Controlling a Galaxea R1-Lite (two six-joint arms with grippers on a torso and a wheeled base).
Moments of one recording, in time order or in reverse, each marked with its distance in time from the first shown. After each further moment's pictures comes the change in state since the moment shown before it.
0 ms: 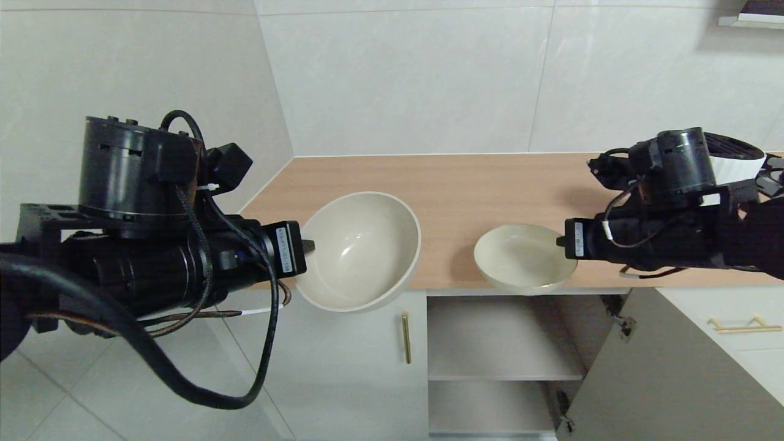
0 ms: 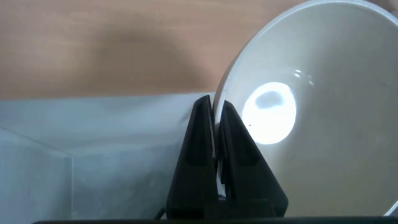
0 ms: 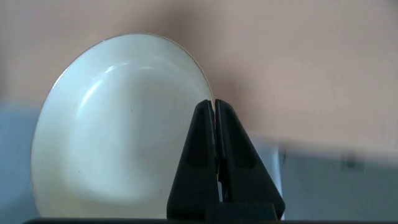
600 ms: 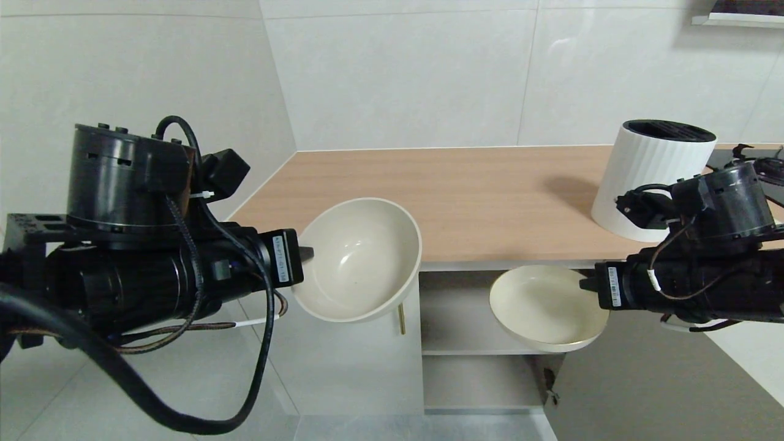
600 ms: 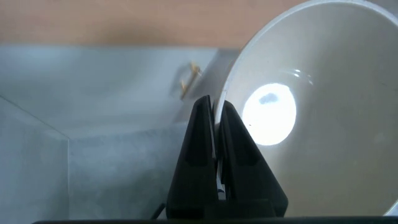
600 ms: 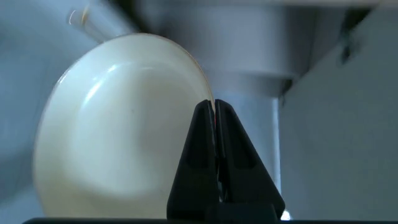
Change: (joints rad) left arm -0.009 -0.022 0.028 0.004 0.001 -0.003; right arm 0.029 -0.148 0.215 0.018 0.025 0.001
